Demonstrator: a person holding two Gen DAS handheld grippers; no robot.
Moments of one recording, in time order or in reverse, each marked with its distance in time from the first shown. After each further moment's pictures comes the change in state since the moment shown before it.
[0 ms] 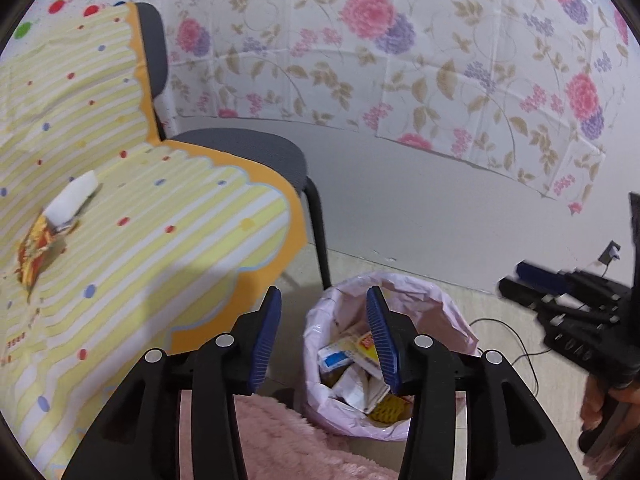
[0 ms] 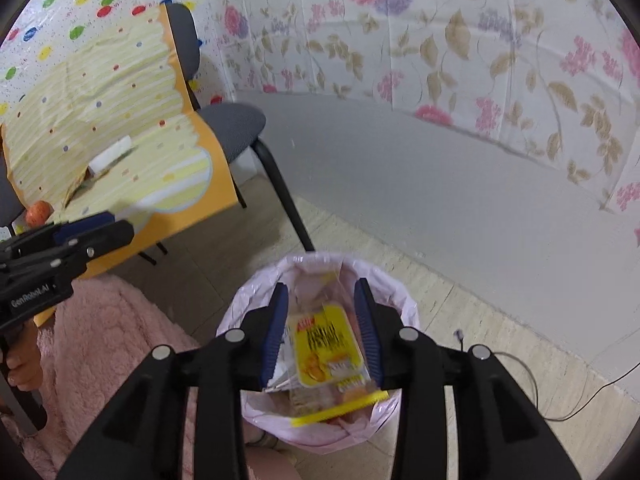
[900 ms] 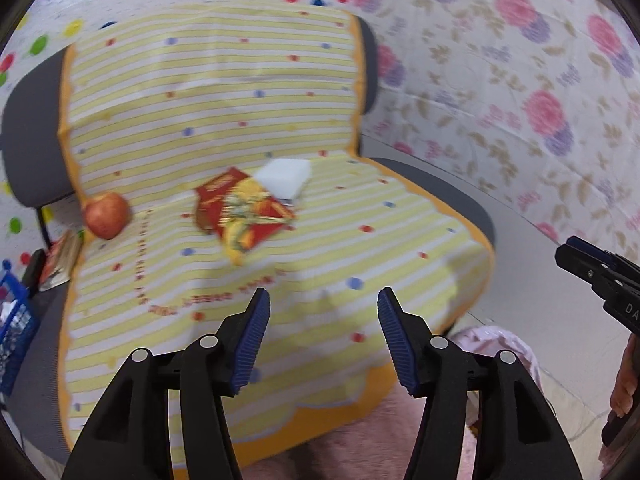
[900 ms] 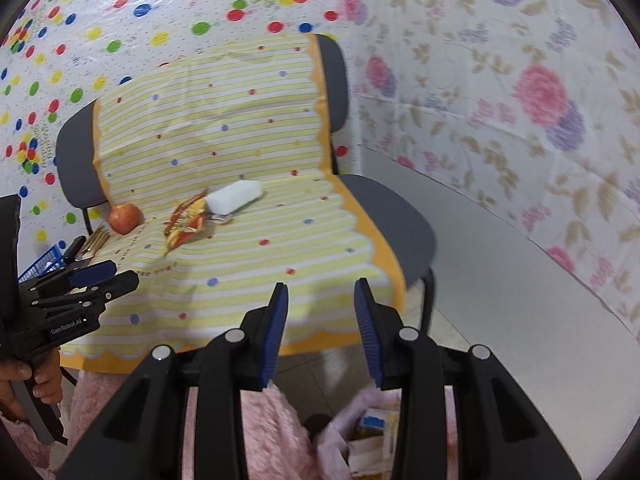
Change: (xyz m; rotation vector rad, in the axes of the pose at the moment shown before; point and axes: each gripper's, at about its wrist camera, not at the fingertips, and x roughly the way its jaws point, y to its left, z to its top) left arm -0.103 0.163 -0.019 -0.354 -0.079 0.351; right arm -0.006 0.152 0.099 -0.278 -0.114 0.287
